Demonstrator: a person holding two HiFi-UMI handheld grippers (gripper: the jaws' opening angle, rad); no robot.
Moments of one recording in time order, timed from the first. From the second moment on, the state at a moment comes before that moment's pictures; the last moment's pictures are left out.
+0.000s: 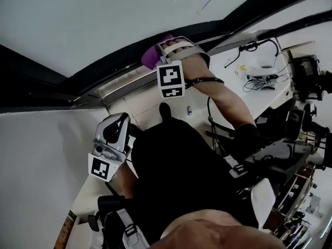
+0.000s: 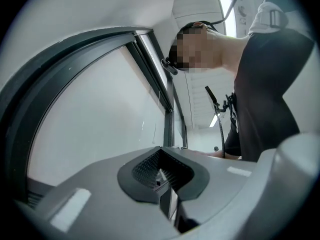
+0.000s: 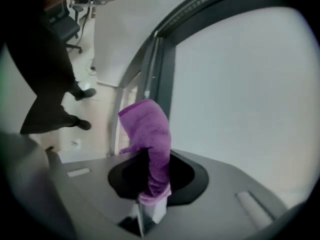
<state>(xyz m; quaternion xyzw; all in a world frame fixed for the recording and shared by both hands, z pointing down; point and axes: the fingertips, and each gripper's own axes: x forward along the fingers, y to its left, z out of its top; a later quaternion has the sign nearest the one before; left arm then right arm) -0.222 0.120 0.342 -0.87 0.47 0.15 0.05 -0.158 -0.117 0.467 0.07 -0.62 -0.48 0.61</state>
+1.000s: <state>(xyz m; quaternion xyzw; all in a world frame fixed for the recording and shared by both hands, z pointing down) -0.180 0.088 0.332 -0.87 0.47 0.12 0.05 -0.099 -0.115 0.501 0.21 -0.90 0.35 -0.14</state>
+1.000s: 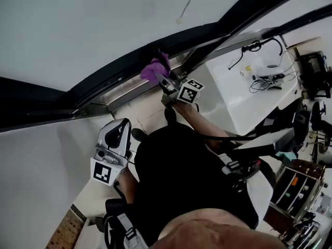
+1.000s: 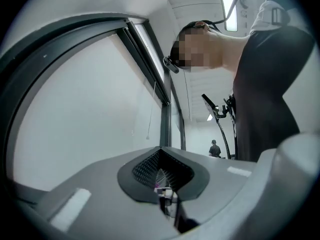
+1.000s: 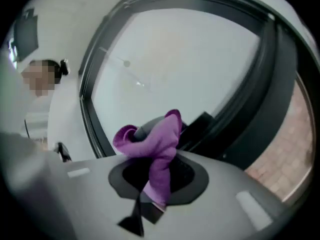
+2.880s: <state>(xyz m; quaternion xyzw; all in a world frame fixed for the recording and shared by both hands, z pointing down) -0.100 0.022 0.345 -0.90 0.43 0.08 0.00 -0.063 -0.208 0.451 0.23 -0.97 0.06 0.07</state>
